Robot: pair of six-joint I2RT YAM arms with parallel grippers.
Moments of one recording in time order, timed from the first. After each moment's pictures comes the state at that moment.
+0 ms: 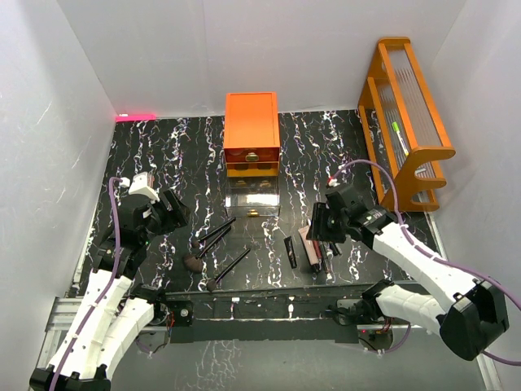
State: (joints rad) left arm -0.24 0.63 0.68 -0.61 -0.02 -0.51; right arm 0.54 1.04 0.78 -0.70 -0.06 0.59
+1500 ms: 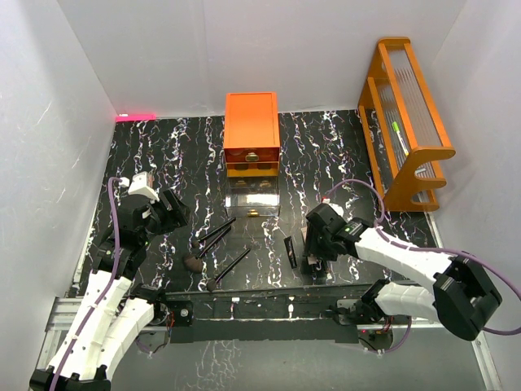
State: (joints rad) left arm -0.24 0.62 0.68 -0.60 -0.02 -0.51; right arm 0.71 1.15 0.60 -0.61 0.09 0.87
